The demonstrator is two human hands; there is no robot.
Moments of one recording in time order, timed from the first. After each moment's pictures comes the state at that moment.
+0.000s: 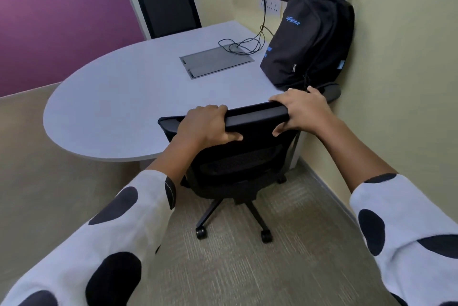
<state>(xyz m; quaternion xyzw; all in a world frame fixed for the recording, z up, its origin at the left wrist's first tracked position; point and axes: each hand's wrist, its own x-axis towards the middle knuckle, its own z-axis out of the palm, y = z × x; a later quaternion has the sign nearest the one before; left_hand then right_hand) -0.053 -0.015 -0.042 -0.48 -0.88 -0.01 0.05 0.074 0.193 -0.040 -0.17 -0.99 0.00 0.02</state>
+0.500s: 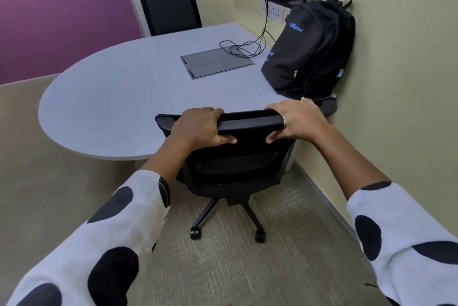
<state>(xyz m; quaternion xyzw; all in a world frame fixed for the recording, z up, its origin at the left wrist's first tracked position) -0.081 -0.037 -0.039 -0.50 -0.86 0.00 0.06 0.062 0.171 -0.035 -0.14 -0.99 -0.02 0.00</state>
